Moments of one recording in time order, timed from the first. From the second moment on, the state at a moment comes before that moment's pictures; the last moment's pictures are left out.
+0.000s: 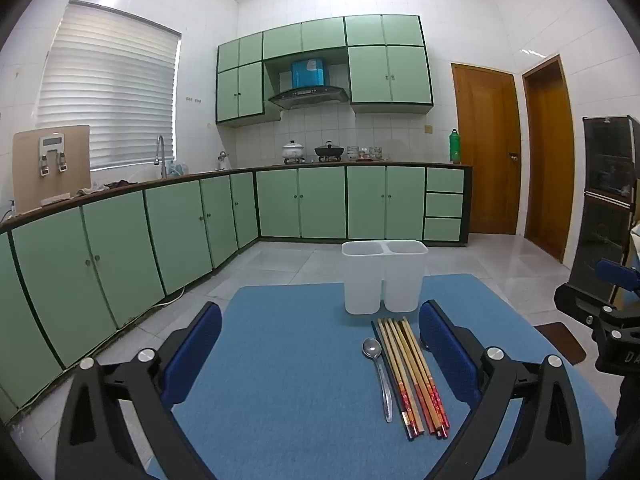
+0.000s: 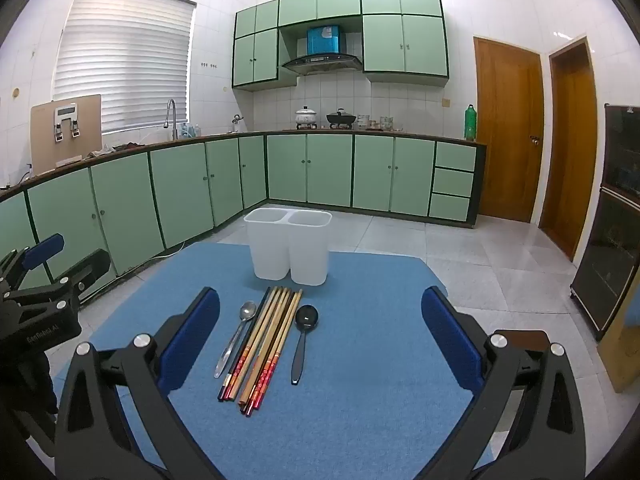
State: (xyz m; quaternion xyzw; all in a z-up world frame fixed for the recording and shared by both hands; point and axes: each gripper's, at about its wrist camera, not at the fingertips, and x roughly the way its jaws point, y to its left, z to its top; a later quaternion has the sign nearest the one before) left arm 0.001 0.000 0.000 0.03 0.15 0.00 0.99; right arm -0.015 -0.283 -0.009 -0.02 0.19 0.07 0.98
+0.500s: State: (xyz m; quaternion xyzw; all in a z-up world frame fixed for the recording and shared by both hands) left arm 0.001 0.002 0.003 0.02 0.14 0.00 0.99; right arm -0.016 -0.286 -0.008 -0.01 0.19 0.07 0.98
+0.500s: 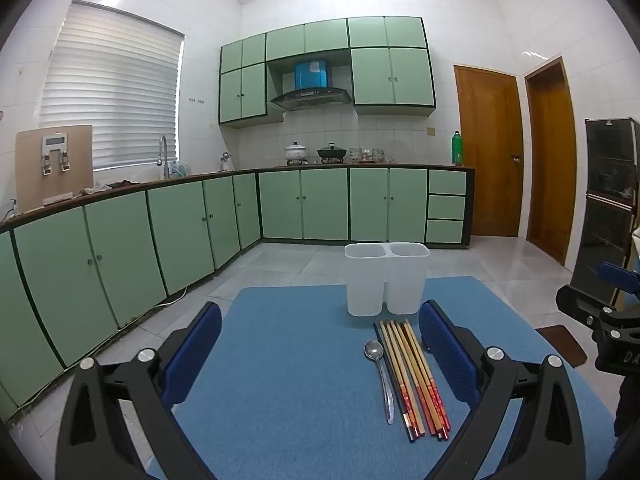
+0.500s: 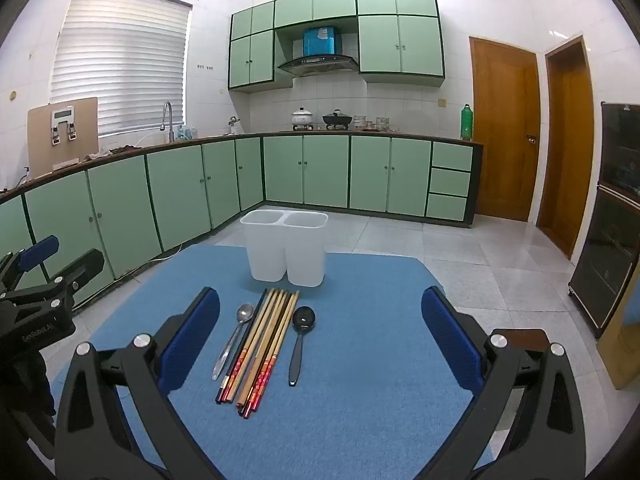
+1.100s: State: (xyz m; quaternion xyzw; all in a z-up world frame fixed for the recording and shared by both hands) left arm 0.000 0.005 0.005 0.03 0.14 0.00 0.99; right arm -0.016 -0.290 -0.009 -0.01 0.19 0.07 0.98
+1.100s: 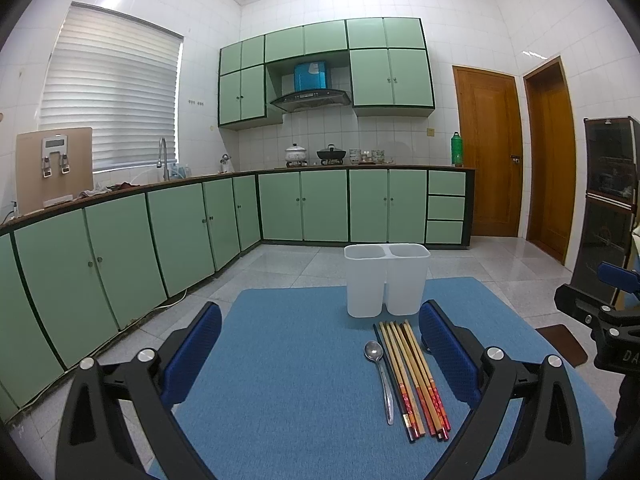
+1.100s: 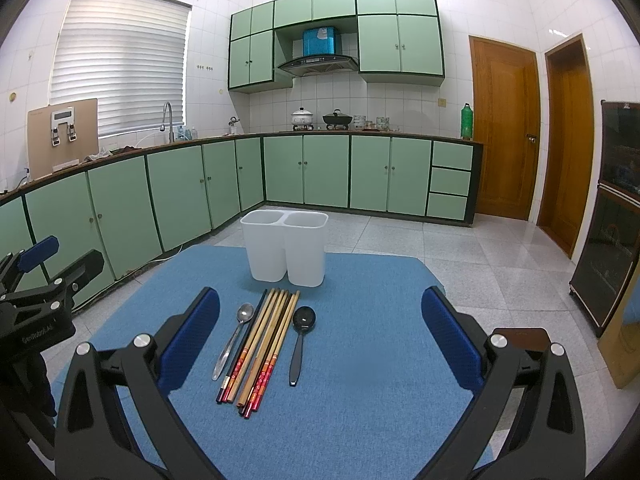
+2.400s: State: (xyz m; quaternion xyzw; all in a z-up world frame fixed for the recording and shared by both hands) left arm -0.003 0.002 0.002 0.03 0.14 0.00 0.99; right arm -0.014 -0.290 -0.009 -0.01 0.19 0.07 0.98
